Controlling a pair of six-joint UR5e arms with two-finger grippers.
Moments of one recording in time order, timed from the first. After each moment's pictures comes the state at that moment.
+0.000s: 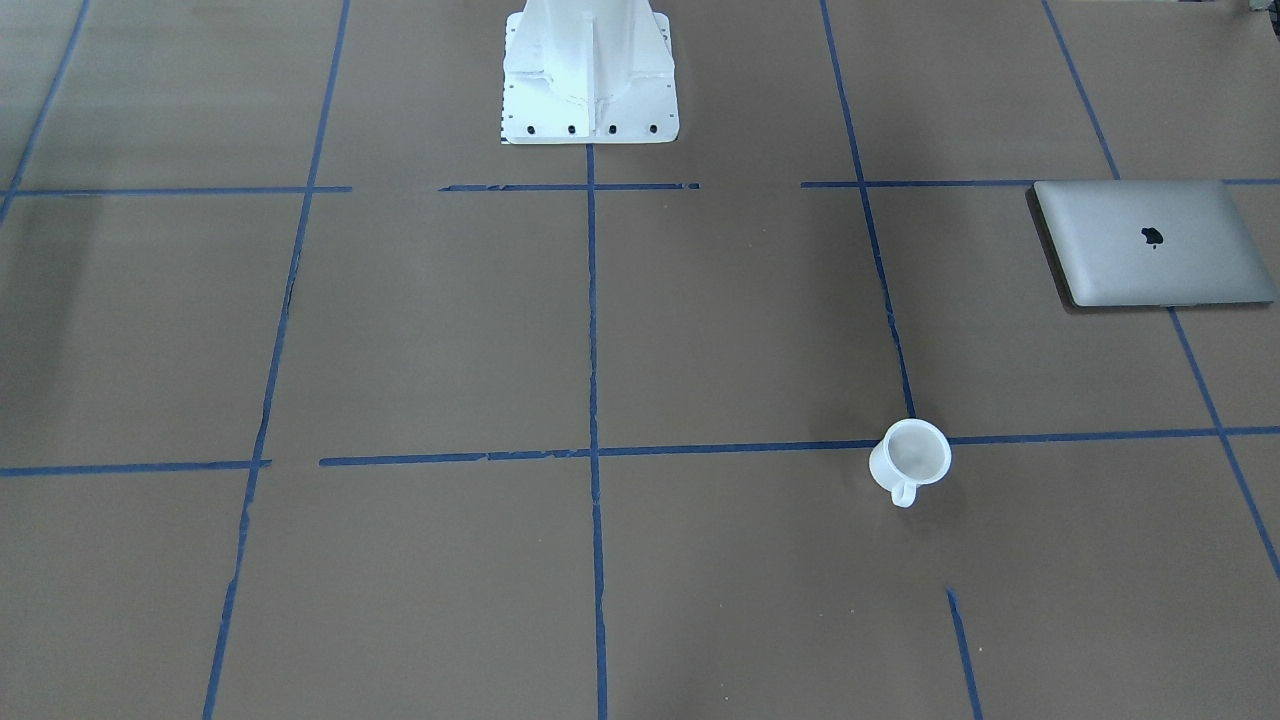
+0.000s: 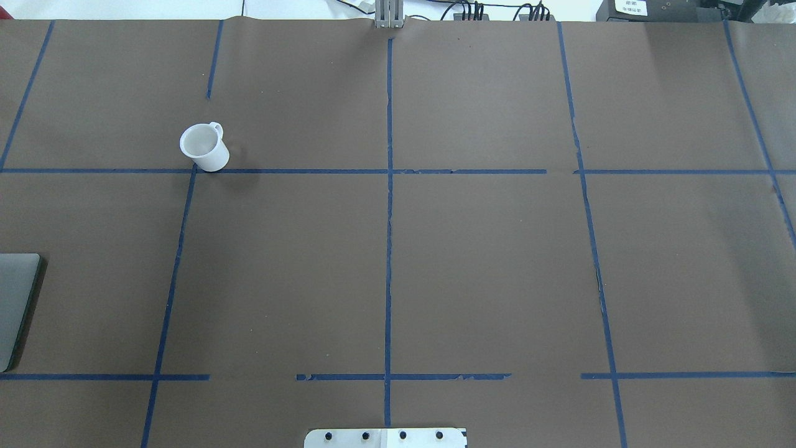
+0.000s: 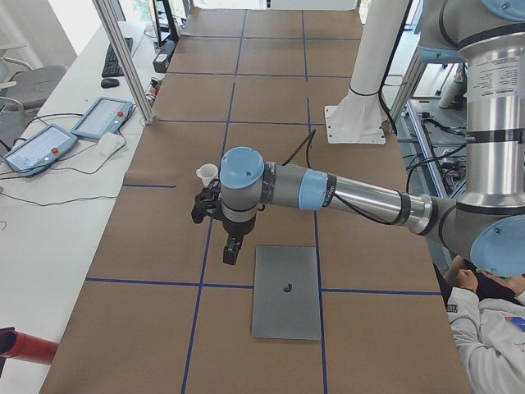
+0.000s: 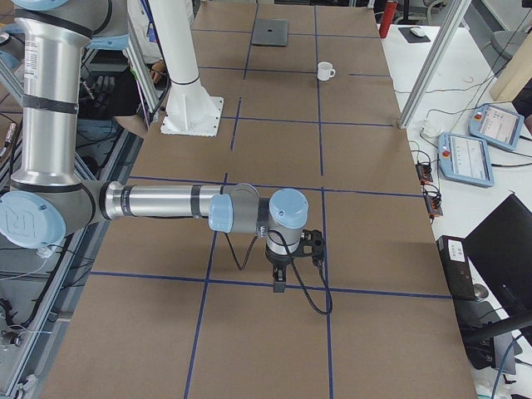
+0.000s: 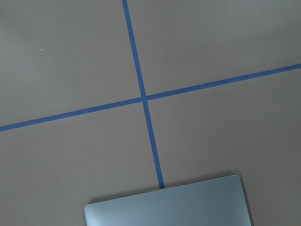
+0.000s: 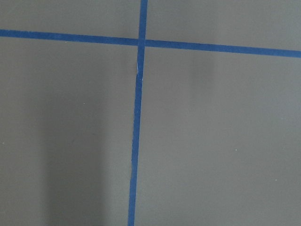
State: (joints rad) left arm -1.61 -1.47 -1.89 -1.48 -2.36 0.15; right arm 1.54 -1.71 1.75 -1.64 2.28 -0.05
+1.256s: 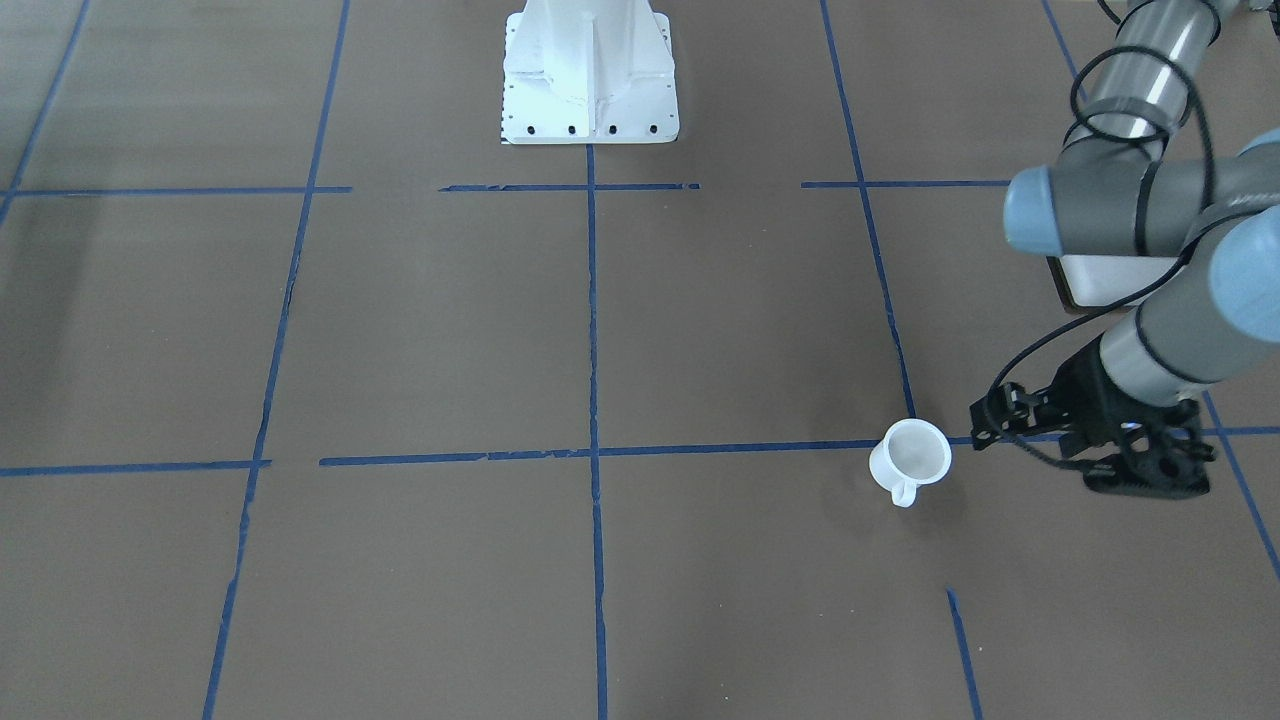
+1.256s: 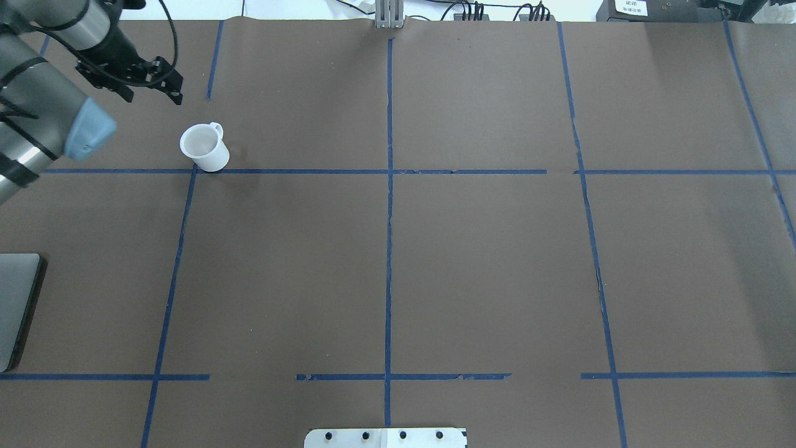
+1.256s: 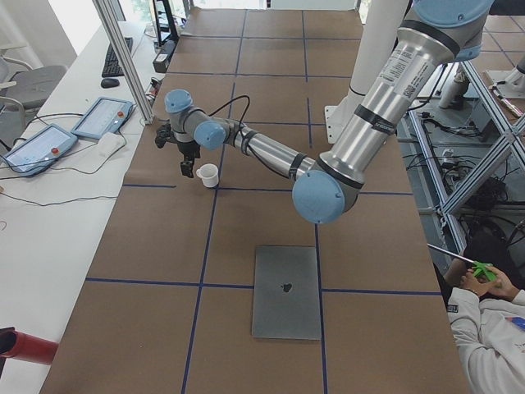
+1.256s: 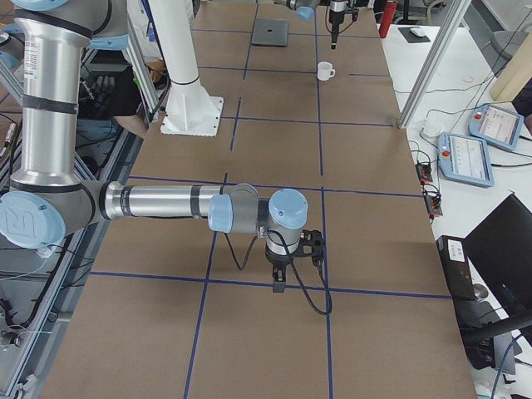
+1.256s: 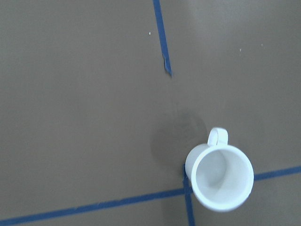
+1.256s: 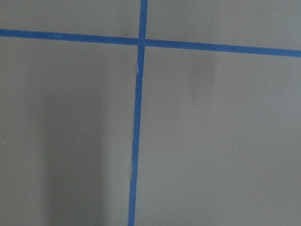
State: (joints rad) left arm -1.06 -2.17 -1.31 -1.83 -2.22 -0.67; right arm 1.54 -1.71 1.75 -1.64 2.28 -0.05
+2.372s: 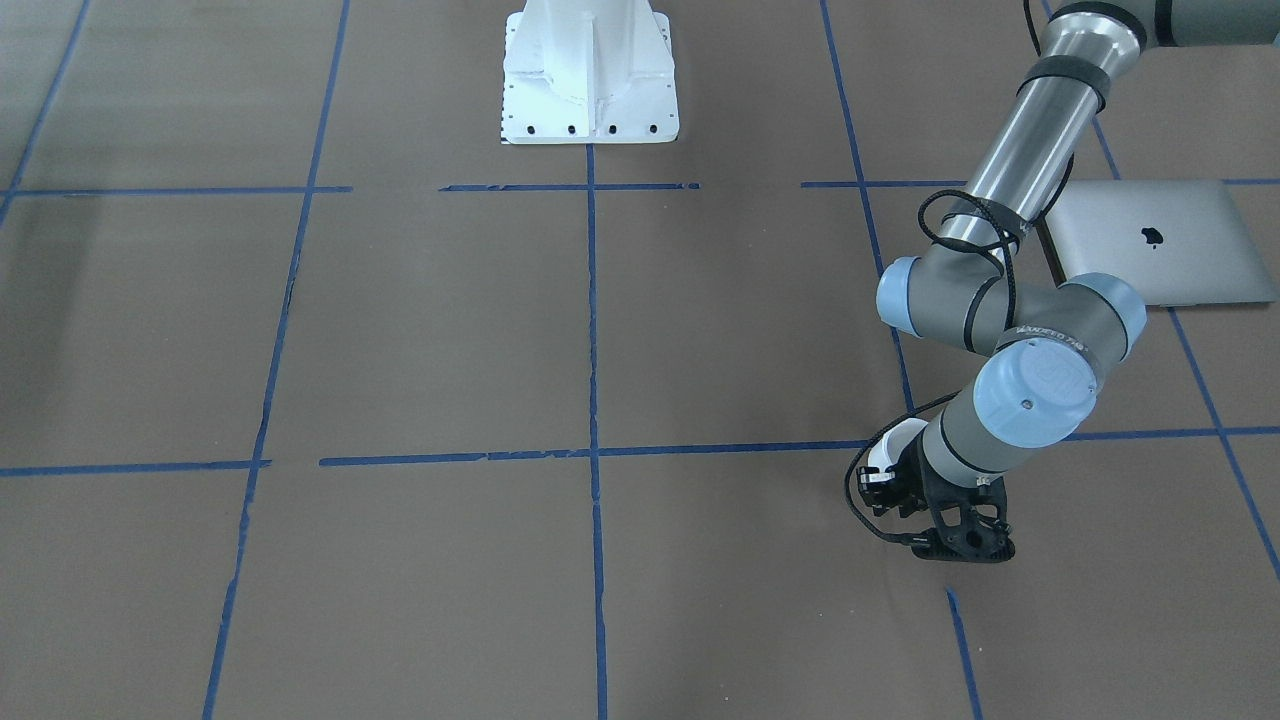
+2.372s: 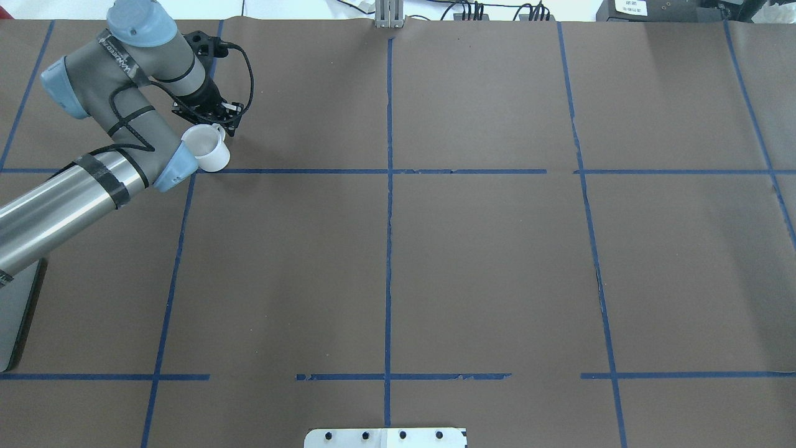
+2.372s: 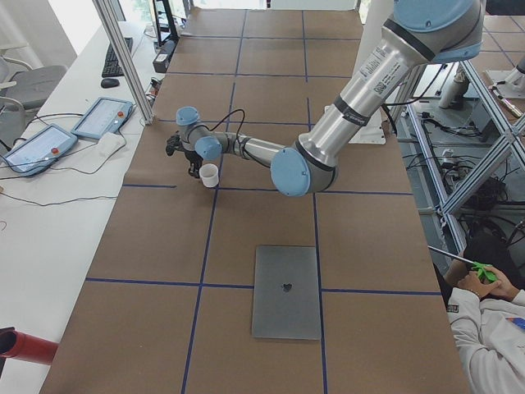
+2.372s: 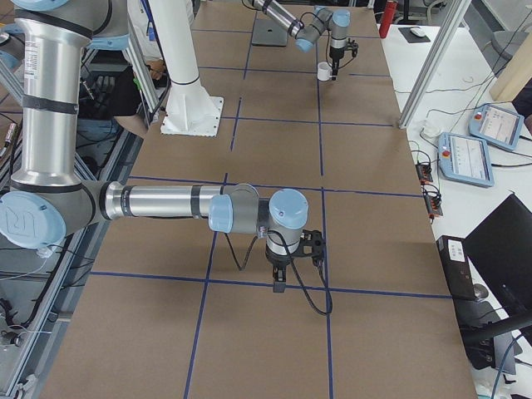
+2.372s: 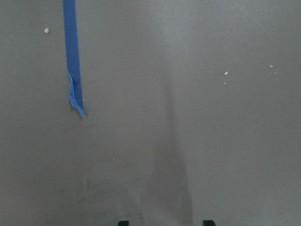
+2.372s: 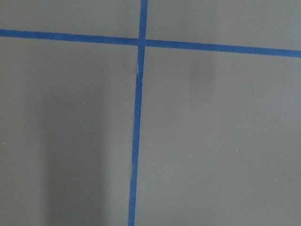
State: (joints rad) left arm -0.93 -2.29 -1.04 -2.02 -2.13 -0.76; right arm 1.54 -1.71 1.75 -1.64 2.28 -0.05
